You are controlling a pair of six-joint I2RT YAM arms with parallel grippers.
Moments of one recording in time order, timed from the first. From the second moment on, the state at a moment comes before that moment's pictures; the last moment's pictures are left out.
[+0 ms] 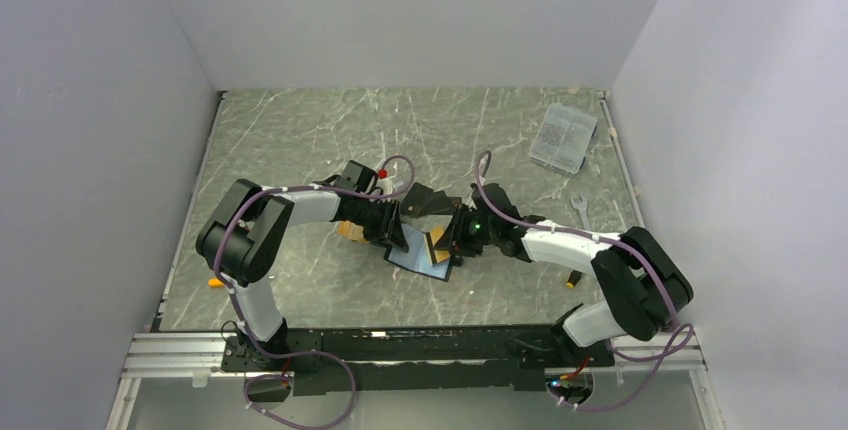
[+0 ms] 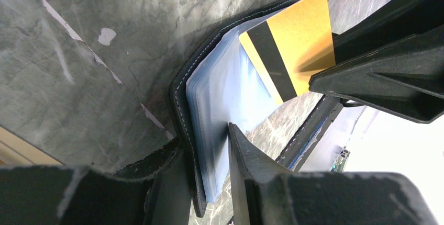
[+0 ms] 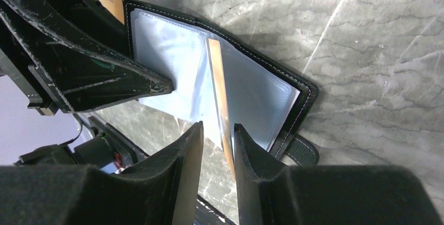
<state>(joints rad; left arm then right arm) -0.49 1.80 0.90 -0.19 0.71 -0.37 0.62 1.43 0.58 0.04 -0.30 0.91</state>
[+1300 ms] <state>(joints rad) -0.48 1.80 0.90 -0.19 0.71 -0.37 0.72 1.49 0.63 0.01 -0.17 0.94</state>
